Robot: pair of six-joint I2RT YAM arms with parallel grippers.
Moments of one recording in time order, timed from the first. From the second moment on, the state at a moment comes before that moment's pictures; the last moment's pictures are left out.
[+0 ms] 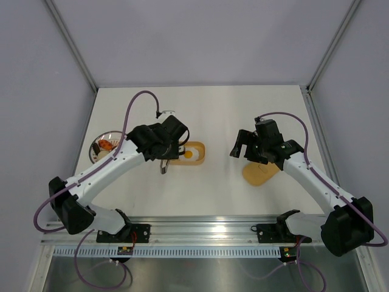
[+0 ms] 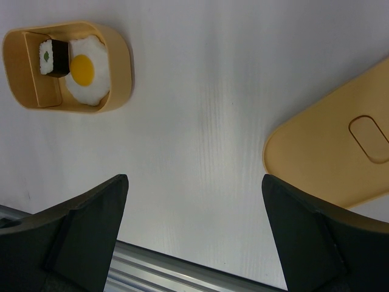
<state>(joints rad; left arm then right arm) -0.81 1.39 1.36 -1.09 -0.41 -0.70 0.40 1.20 0.91 -0.58 -0.09 0.58</state>
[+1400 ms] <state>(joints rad) 0.11 1.22 1.24 -1.15 -0.23 -0.48 0.40 1.37 1.03 -0.57 -0.18 0.55</state>
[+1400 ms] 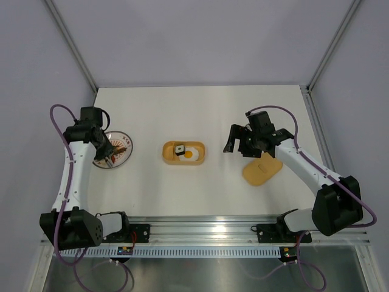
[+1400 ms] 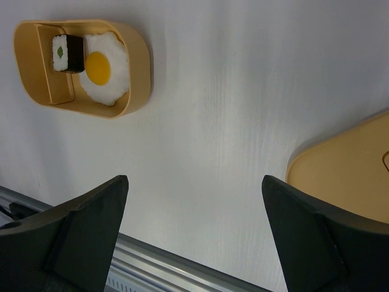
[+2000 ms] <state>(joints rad) 0.13 1.20 1.21 -1.13 -0.23 -0.44 0.40 1.37 1.04 -0.61 -0.17 0.53</state>
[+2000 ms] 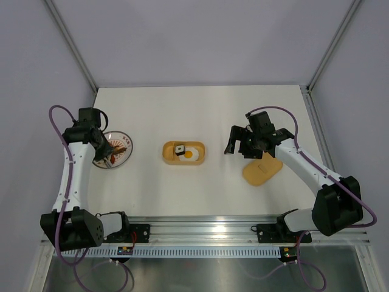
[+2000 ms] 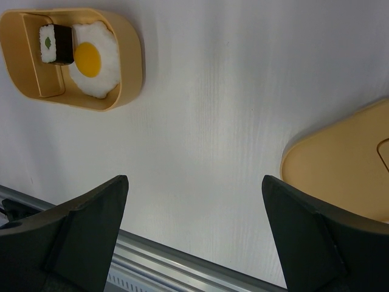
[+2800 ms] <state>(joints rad) 0.26 1.37 1.27 -1.06 -0.24 -0.40 0.40 1.38 1.04 -0.62 -0.18 0.53</state>
